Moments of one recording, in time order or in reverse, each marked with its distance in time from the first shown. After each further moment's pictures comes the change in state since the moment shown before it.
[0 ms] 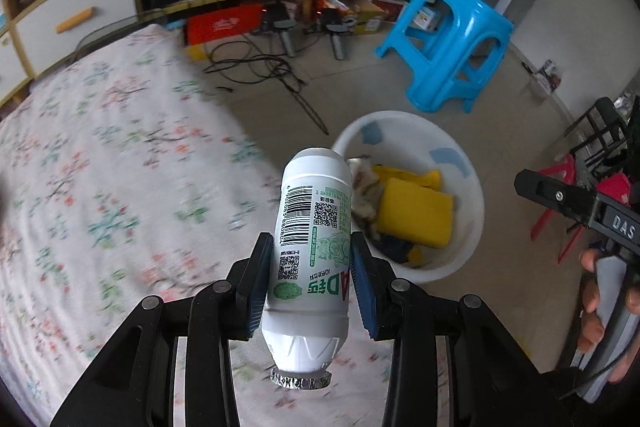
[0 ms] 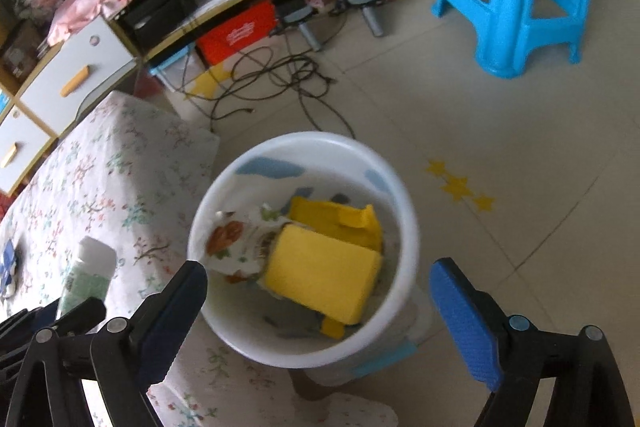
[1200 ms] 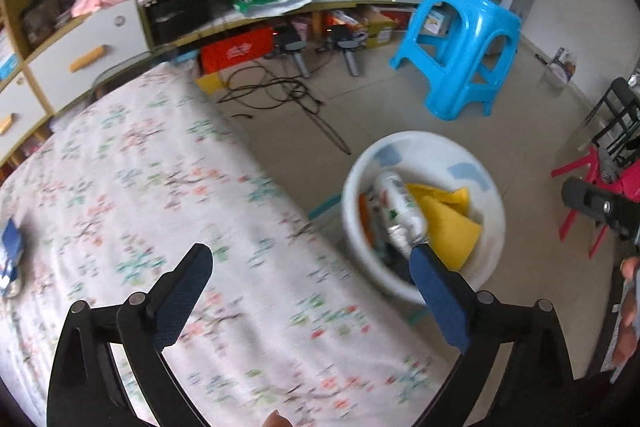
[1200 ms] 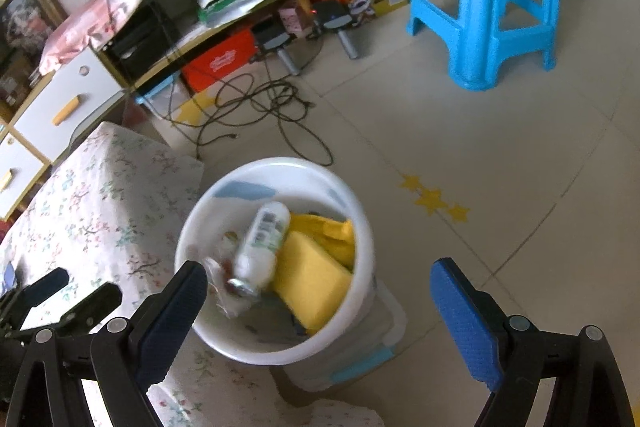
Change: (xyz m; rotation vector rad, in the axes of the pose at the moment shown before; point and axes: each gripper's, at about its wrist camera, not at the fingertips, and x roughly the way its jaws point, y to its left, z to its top) left arm -0.016 0.000 0.006 0.060 -0.068 0.139; right arm -0.029 -0.014 0.002 0.024 -0.064 -0.024
